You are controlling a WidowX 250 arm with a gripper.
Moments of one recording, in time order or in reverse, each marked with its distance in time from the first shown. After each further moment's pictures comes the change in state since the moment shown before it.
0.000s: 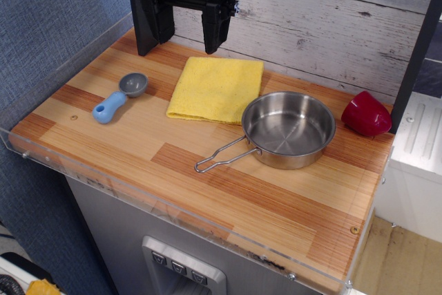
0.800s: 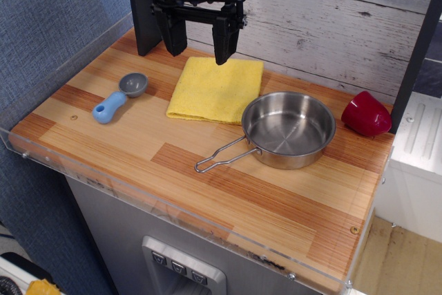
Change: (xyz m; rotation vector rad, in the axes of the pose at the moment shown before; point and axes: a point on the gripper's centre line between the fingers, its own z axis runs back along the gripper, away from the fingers) arm 0.017 0.003 -0.028 -0.035 0.040 -0.015
